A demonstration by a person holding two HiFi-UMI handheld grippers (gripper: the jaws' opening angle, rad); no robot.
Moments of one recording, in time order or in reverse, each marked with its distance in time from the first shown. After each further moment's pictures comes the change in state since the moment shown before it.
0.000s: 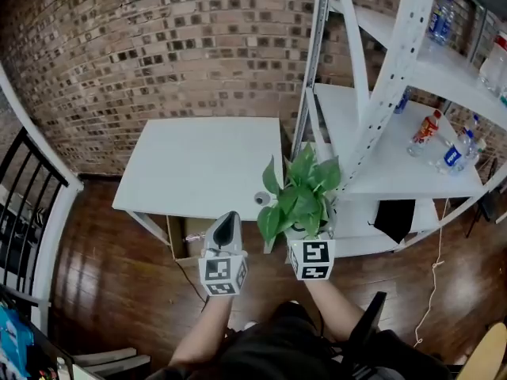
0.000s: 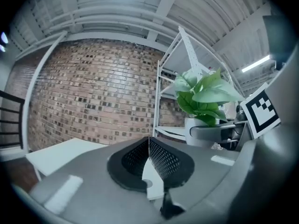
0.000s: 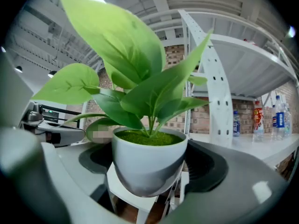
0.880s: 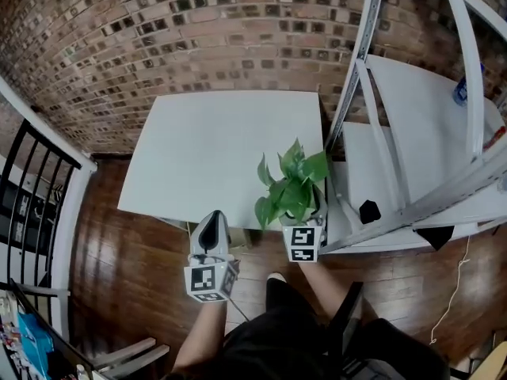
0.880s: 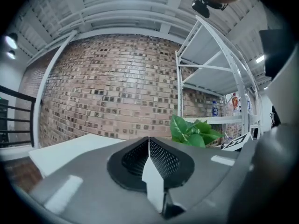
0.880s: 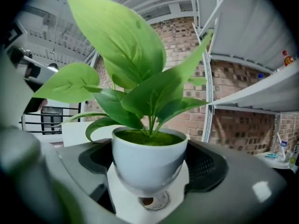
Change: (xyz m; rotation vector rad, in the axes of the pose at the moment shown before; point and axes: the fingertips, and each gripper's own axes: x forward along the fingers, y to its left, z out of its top) left arm 0.062 0.165 -0.066 -0.001 0.013 0.158; right arm 0.207 0.082 -0.180 0.015 0.143 0.081
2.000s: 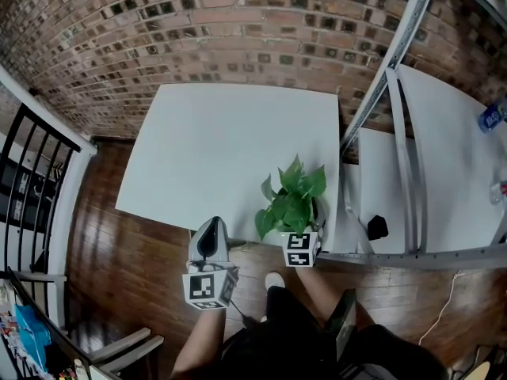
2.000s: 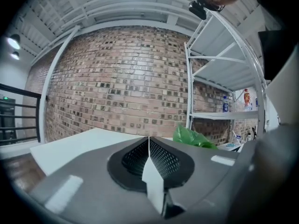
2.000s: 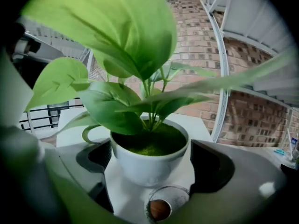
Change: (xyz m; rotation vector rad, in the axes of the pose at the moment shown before) left arm 0.038 0.040 -0.013 -0.025 0.067 0.061; right arm 0.067 0.025 -0.058 -0.001 0.194 0.066
